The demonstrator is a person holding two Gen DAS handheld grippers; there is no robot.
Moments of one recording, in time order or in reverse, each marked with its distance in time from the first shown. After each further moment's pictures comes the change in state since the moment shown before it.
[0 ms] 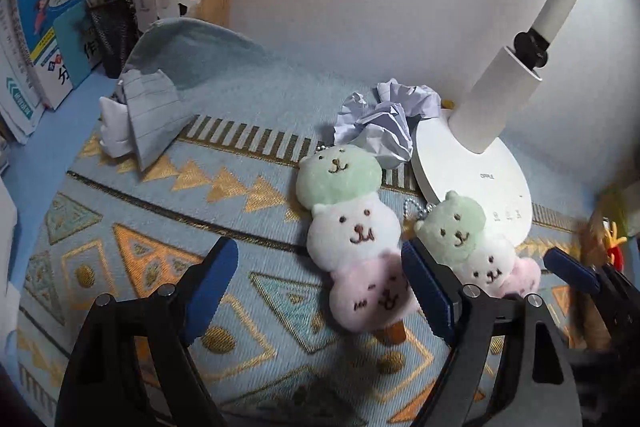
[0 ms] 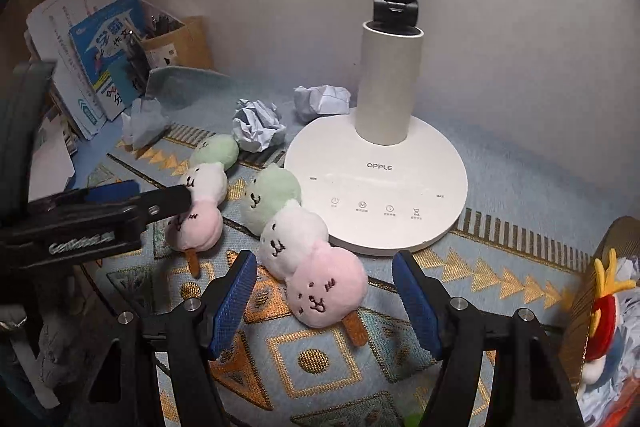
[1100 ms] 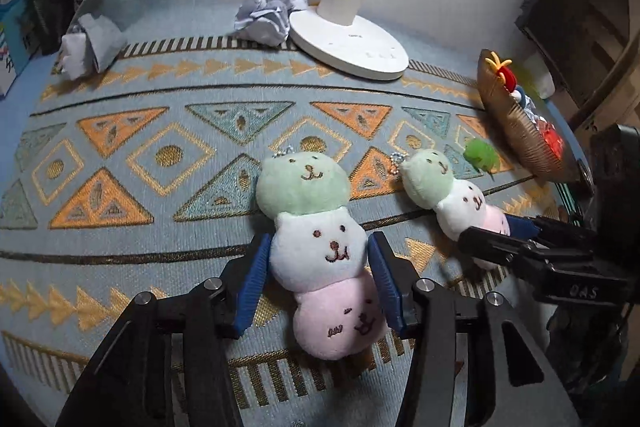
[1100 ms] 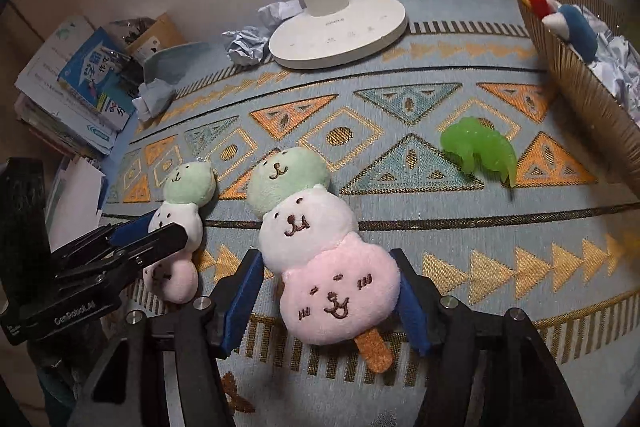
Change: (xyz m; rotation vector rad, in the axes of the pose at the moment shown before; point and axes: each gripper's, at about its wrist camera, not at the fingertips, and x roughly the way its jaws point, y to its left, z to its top) left arm -0.066 0.003 -0.105 0.279 0.151 -0.329; right arm -0.059 0.013 -0.115 0.430 0.141 0.096
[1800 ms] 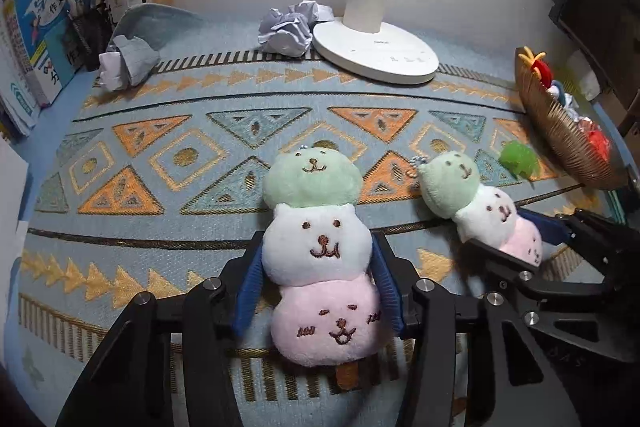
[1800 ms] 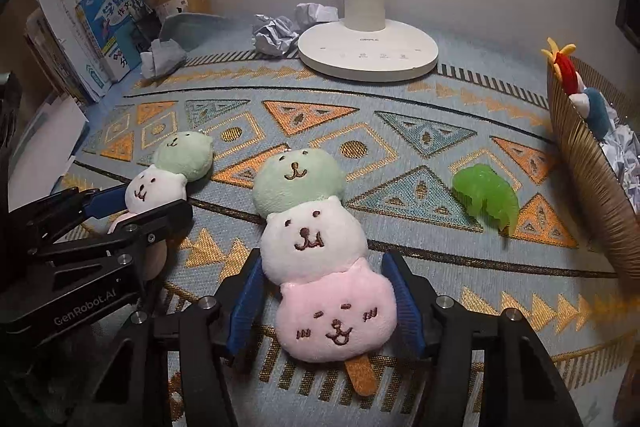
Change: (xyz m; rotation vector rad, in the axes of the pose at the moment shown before) left arm -0.003 -0.032 -0.016 0.001 -0.099 0.213; right arm 0.009 0.021 -0.006 -0.249 -0.068 -0.124
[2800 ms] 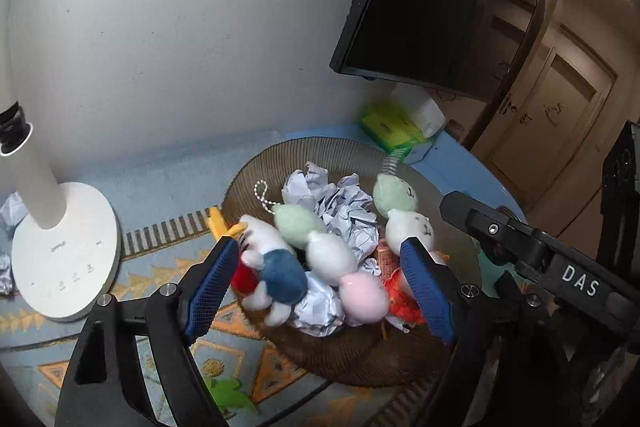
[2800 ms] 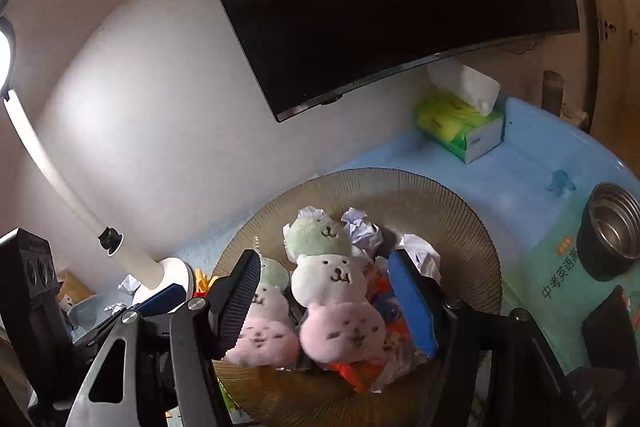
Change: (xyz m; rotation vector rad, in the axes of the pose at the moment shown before) left arm 0.029 -0.225 0.148 0.261 -0.118 -0.490; right arm -0.149 -0.239 0.034 0.645 -0.406 -0.264
